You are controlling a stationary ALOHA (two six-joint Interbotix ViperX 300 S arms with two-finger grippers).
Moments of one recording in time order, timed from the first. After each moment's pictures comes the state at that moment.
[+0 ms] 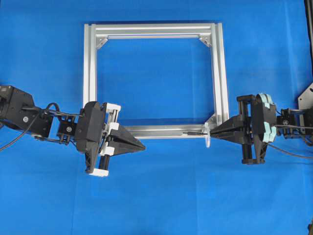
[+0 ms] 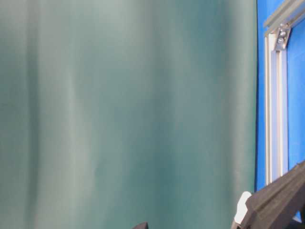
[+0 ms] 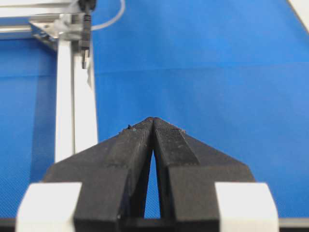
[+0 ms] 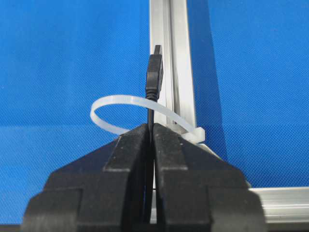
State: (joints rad) left arm -0.24 0.14 0.88 -0.09 -0.75 -0.04; right arm 0.31 -0.10 1.23 0.38 -0.71 0.05
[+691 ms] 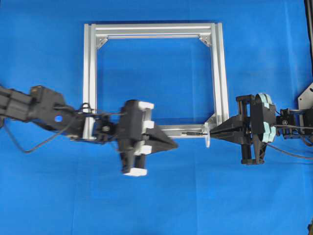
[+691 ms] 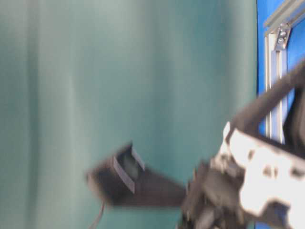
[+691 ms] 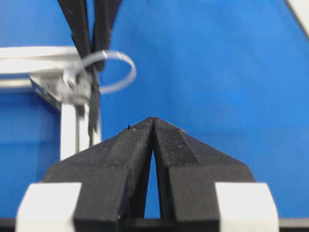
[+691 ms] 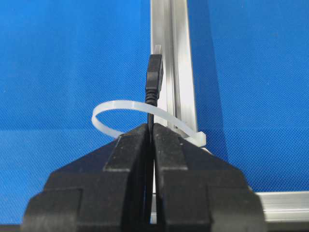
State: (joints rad) left arm -0.18 0.25 0.58 -0.09 -0.53 -0.03; right arm 0.31 -0.10 1.23 0.38 -0.71 0.05
